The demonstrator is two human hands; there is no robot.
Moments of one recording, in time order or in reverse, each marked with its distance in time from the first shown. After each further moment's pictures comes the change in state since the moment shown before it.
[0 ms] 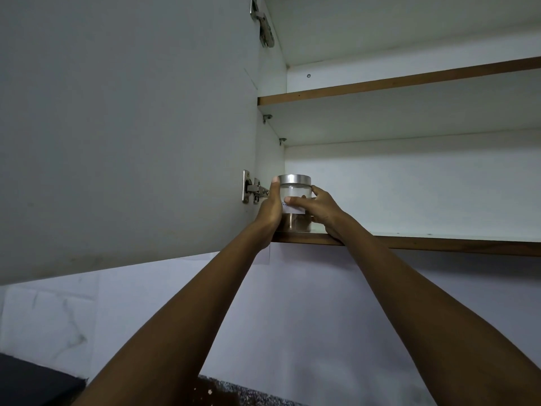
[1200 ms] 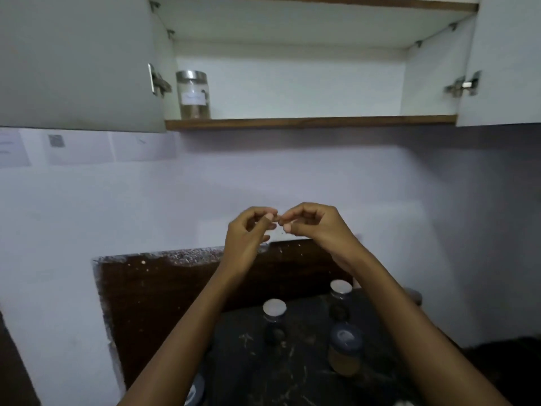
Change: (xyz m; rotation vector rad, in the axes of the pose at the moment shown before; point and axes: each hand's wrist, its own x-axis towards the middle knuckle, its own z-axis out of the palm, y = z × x) left_hand -0.365 -0.031 0.032 -0.142 -0.282 -0.016; right_hand -0.432 -0.035 -0.016 -0.166 0.202 0.153
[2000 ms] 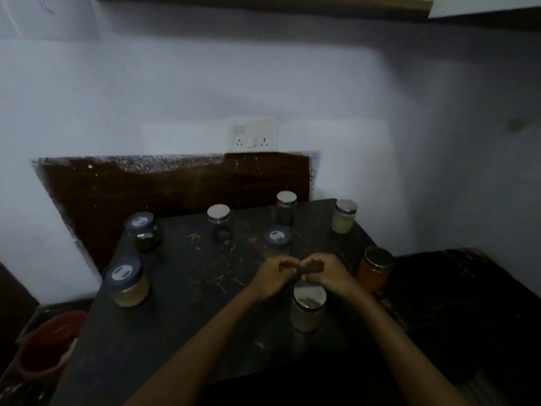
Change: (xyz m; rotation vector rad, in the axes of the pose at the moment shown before) left_hand -0.180 -0.173 0.197 0.307 -0.537 -0.410; right_hand -0.221 0.197 -0.139 -0.342 -0.185 0.622
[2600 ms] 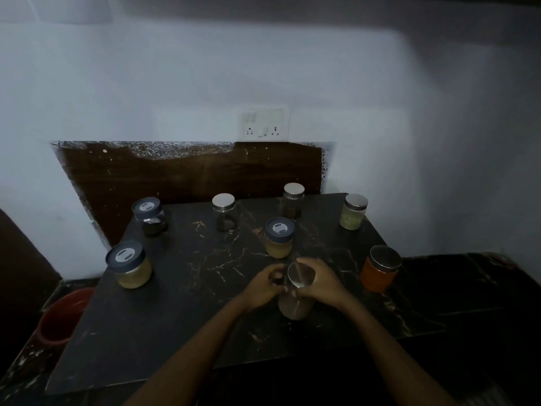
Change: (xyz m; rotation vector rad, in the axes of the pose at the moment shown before) left_hand -0.005 -0.037 0.018 -0.107 -0.057 -0.289; right_hand 0.022 0.047 0.016 -0.107 -0.064 0.021
